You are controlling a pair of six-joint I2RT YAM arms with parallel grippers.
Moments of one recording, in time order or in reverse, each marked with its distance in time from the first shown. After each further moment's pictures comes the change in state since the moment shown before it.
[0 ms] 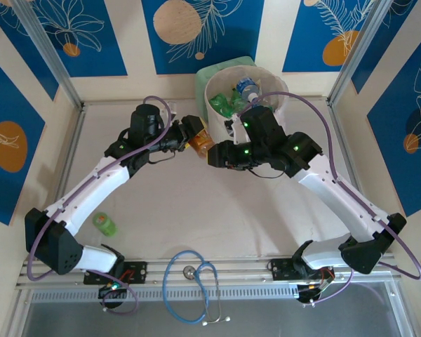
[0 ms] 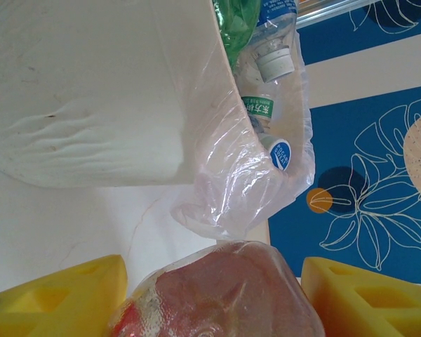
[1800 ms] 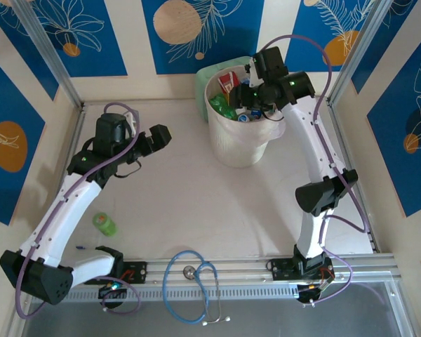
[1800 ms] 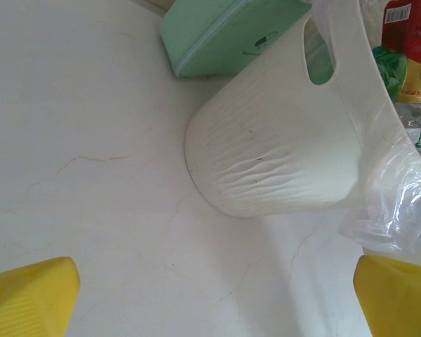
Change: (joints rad) left arm 0.186 -0.232 -0.032 -0.415 -0.243 0.390; right arm -0.333 0.568 0.806 -0.331 0.278 -0.359
